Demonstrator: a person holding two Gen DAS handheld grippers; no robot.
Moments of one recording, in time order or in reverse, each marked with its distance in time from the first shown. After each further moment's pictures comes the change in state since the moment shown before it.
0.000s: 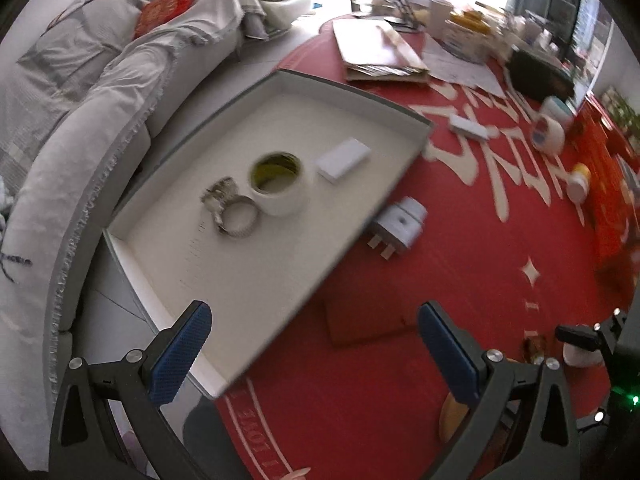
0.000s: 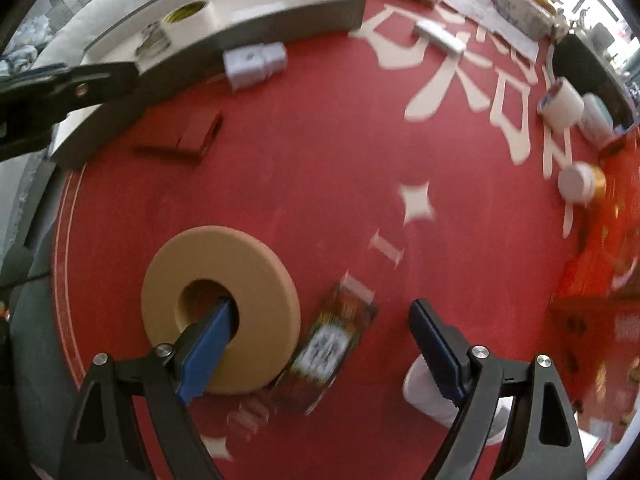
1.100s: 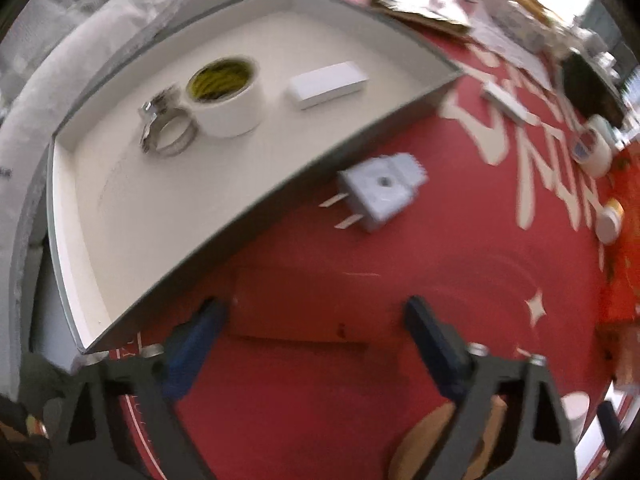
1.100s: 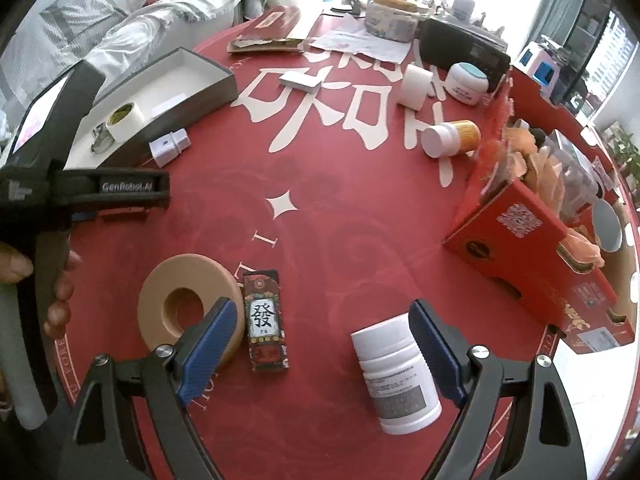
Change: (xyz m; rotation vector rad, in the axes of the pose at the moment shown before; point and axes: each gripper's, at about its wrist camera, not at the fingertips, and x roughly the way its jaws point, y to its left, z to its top) left arm 0.058 -0.026 0.004 -0.208 0.183 -0.023; right arm -0.066 -0.050 -0.047 0.291 -0.227 -0.111
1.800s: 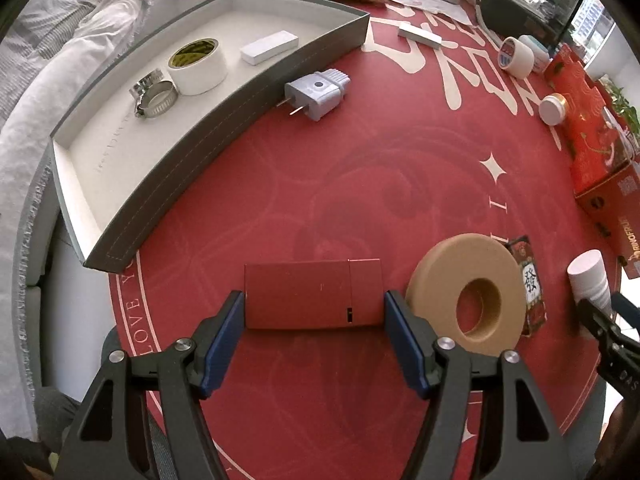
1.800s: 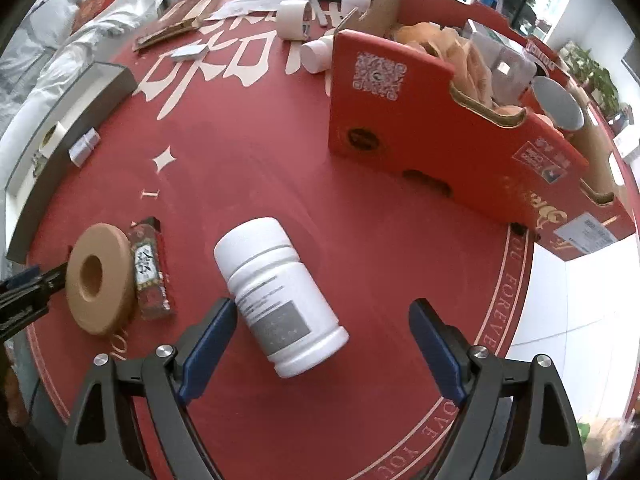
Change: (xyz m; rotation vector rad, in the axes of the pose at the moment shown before) left arm -0.024 -0.003 -0.073 0.180 -0.010 -0.047; right arm 0.017 -0.069 -0.041 0.211 0.110 -0.068
